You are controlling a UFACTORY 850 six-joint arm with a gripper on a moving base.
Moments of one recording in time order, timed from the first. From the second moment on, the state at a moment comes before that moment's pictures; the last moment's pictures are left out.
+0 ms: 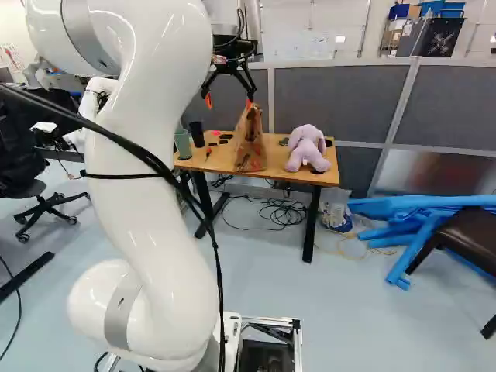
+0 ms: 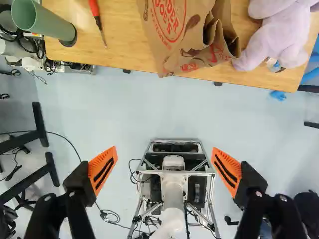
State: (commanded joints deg) arm -3.1 -23.0 -107.2 5.3 -81.0 -0.6
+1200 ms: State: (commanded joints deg) arm -2.9 -20.9 -101.7 5.0 -74.0 -0.6
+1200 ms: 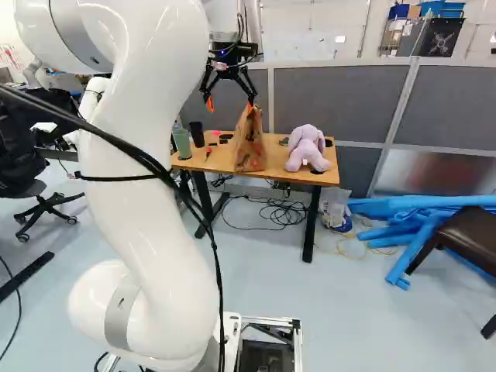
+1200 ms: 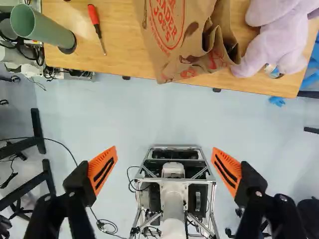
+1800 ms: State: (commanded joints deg) arm -2.7 -17.4 -92.4 4.5 -62.1 -0.5
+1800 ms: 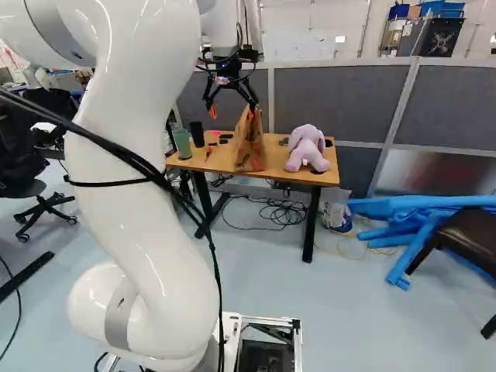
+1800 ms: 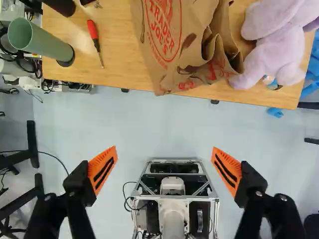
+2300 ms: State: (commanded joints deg) arm -2.3 -13.1 -81.2 3.9 -47.8 -0.5
